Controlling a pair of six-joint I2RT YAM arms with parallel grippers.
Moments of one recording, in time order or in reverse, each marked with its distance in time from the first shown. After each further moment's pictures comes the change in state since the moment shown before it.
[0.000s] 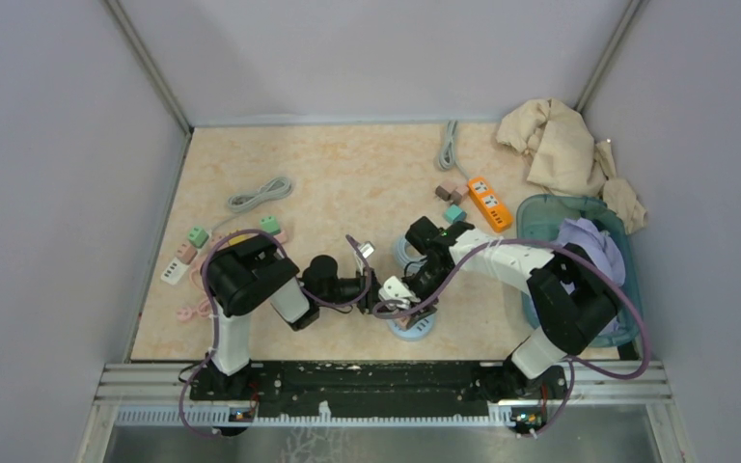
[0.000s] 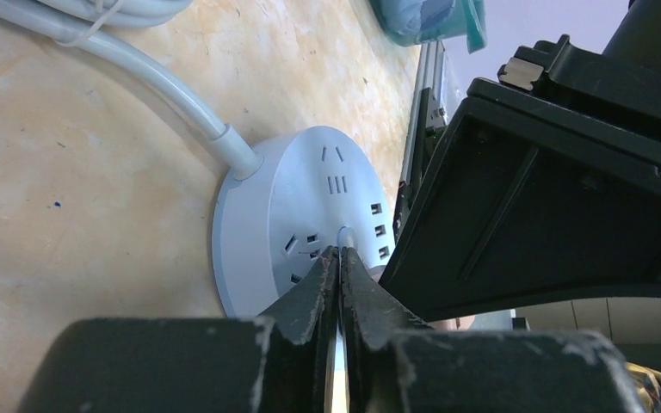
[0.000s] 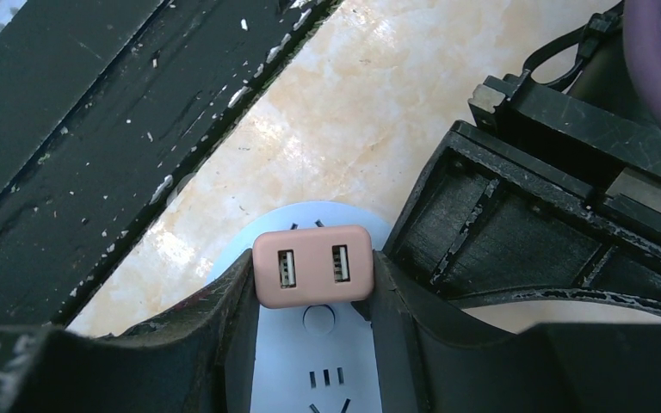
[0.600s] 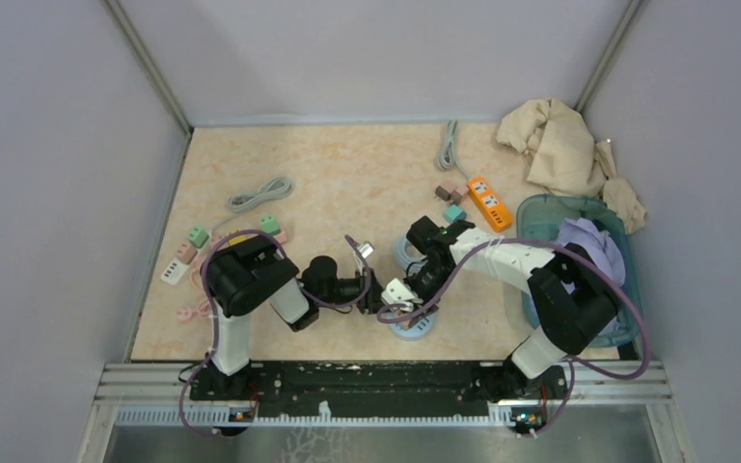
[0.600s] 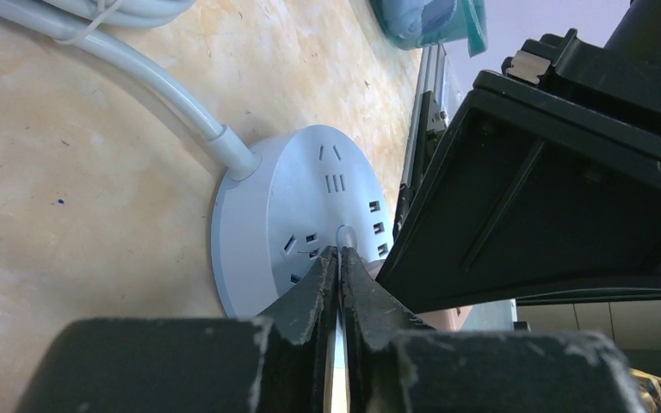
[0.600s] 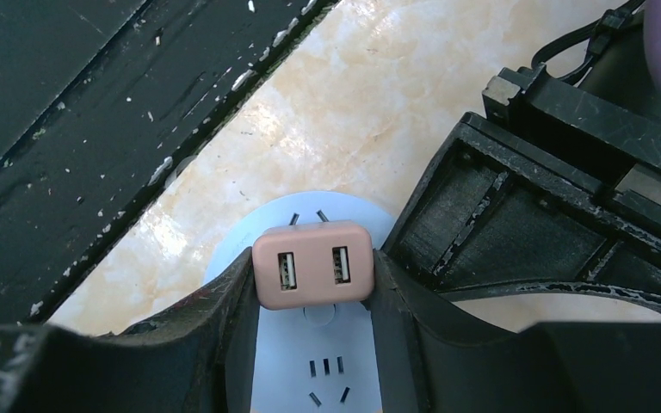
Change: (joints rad) left arm -0.001 -0.003 -0.008 0.008 -0.010 -0.002; right arm -0.008 0.000 0.010 -0.028 0.026 -0.047
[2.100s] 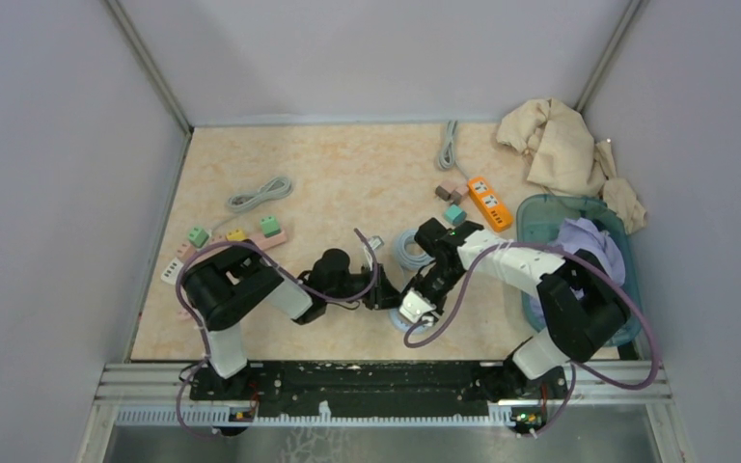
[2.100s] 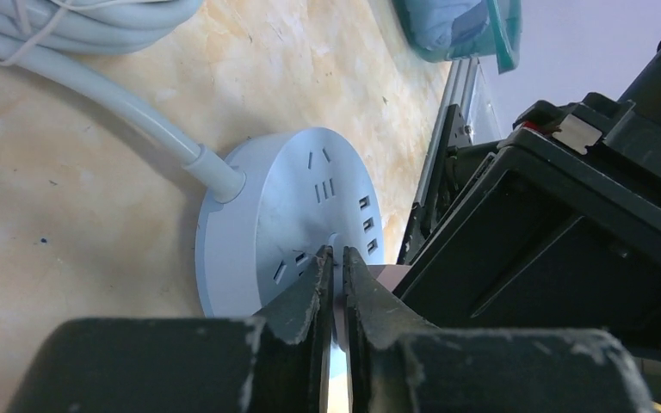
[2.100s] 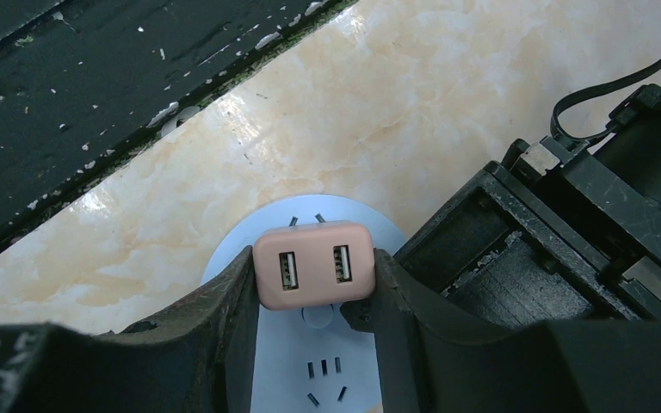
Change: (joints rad) left arm -0.050 -0.143 0.084 -0.296 -0.092 0.039; right arm -0.029 -0.058 -0.041 -0.061 0.029 -0.328
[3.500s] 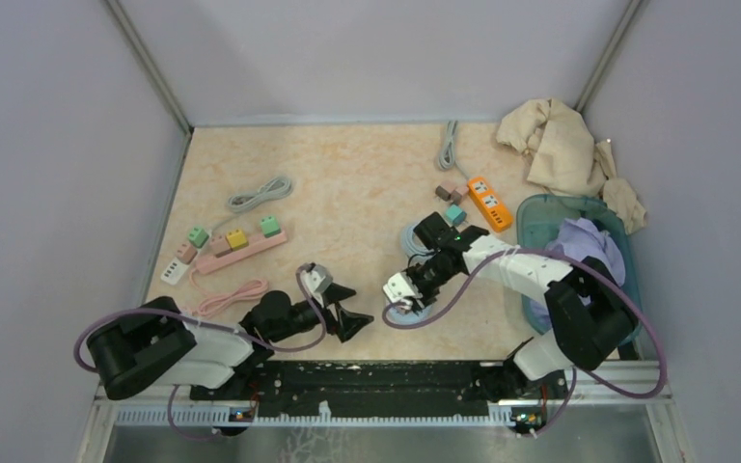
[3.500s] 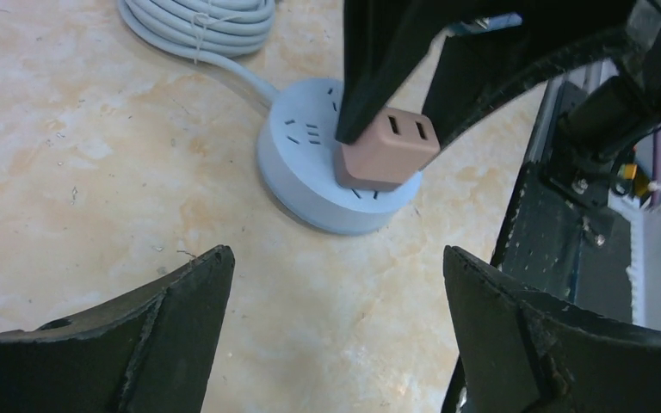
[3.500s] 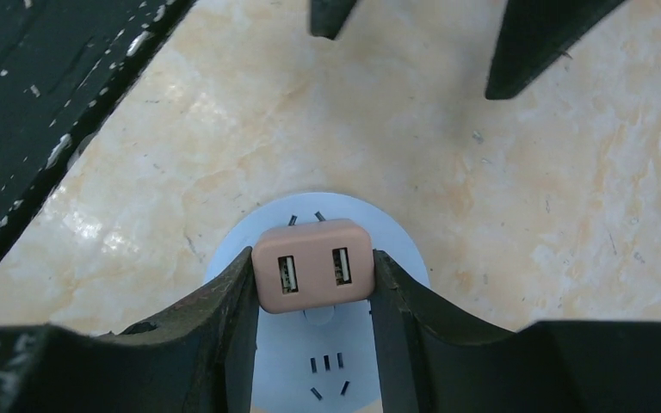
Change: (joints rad) left arm -0.067 -0.598 -0.484 0.067 -0.346 0.552; right arm 0.007 -0.037 -0.034 0.323 0.041 0.514
